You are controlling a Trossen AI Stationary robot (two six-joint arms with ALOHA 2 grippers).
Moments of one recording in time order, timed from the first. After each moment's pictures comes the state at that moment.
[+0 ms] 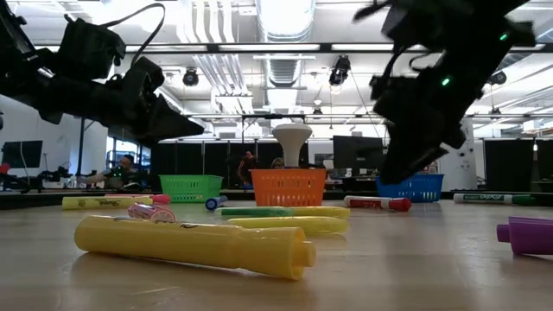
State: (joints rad) left arm 0.20 1.16 0.12 0.89 -0.02 -0.13; right arm 0.26 1.58 0.78 -0.40 0.52 0.92
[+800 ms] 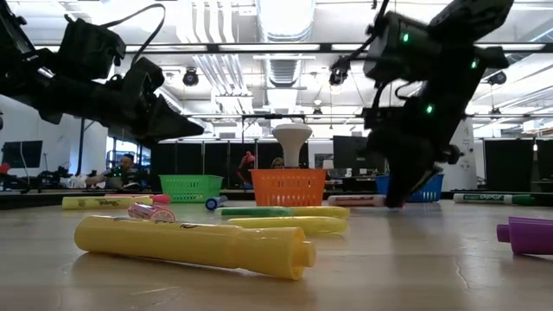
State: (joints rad) left arm 0.20 1.16 0.12 0.89 -0.02 -0.14; right arm 0.16 1.64 0.77 -0.41 0.42 0.88
